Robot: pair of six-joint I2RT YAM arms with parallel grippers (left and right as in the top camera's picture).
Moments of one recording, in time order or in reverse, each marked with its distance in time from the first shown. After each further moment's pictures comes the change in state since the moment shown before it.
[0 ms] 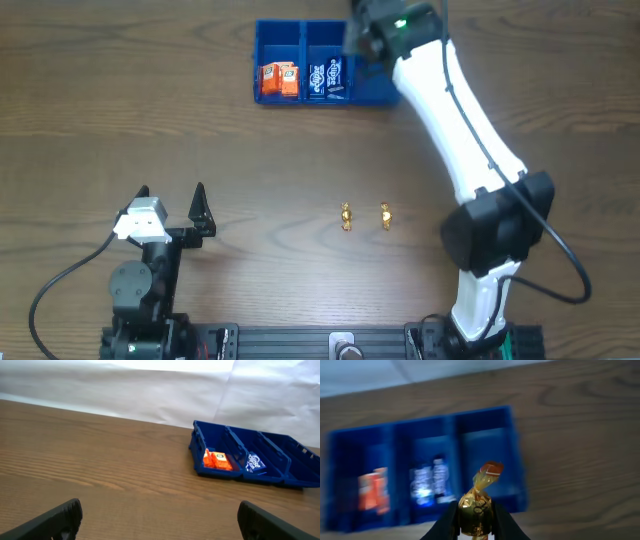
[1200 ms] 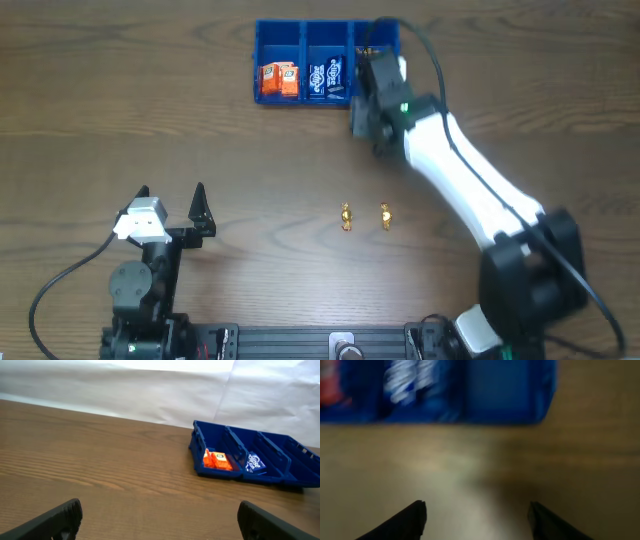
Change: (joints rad) left arm 0.000 0.000 0.000 0.000 0.000 0.000; right arm 0.068 -0.342 -0.757 0.309 -0.131 -0.024
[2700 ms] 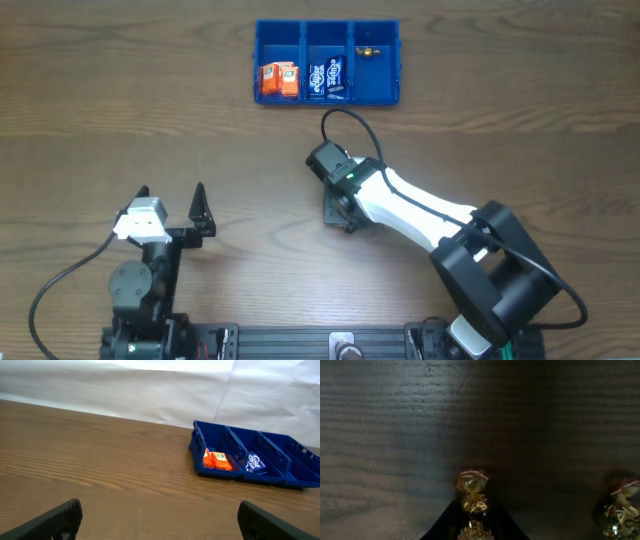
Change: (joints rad) left arm 0.000 0.000 0.000 0.000 0.000 0.000; right arm 0.262 0.071 -0.284 -0.058 -0.136 0.292
